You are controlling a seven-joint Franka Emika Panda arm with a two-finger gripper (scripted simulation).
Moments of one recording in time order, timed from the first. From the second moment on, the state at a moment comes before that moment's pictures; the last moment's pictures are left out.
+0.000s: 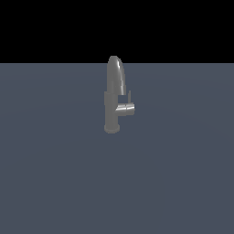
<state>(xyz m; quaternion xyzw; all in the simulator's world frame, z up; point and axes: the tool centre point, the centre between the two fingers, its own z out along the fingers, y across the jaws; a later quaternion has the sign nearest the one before) -0.258 -0.007 0.458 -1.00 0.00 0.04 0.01</state>
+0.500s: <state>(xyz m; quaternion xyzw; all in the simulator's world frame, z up) -0.250 -0.005 0.458 -1.00 0.01 0.05 0.01</state>
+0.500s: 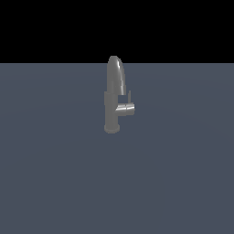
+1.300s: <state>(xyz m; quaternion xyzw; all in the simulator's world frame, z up) -0.185 0.002 0.449 -0.99 0.07 0.13 0.08</state>
